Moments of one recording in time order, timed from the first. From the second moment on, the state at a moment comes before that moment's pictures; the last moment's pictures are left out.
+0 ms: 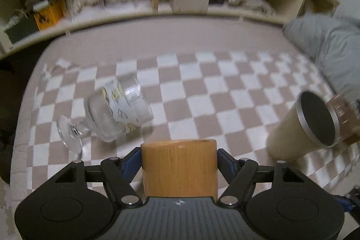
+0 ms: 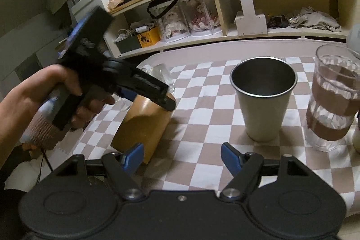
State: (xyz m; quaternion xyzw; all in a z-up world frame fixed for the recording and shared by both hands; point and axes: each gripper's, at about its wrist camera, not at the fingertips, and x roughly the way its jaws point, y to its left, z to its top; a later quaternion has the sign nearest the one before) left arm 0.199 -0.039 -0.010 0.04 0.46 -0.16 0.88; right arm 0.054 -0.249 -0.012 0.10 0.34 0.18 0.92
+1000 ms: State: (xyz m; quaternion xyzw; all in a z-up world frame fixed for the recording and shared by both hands) left arm 0.152 -0.128 -0.006 0.10 0.32 -0.18 0.93; right arm 0.056 -0.270 -0.010 0.09 0.33 0.14 0.93
